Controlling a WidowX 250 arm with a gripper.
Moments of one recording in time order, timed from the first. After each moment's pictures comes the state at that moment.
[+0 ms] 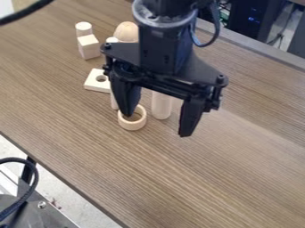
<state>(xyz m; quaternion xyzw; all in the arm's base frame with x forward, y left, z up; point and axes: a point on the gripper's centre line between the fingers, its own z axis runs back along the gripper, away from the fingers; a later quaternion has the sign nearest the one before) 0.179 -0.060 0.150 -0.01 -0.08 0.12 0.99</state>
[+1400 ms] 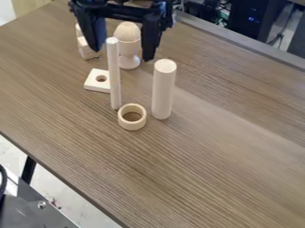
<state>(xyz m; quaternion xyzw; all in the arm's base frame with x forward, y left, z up) 0.220 0.025 0.168 0.00 -0.08 0.19 0.98</state>
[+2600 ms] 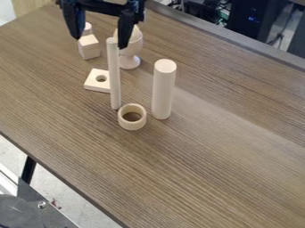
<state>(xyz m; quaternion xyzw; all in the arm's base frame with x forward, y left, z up) 0.245 0.080 0.144 0.05 -0.06 0.23 0.97</state>
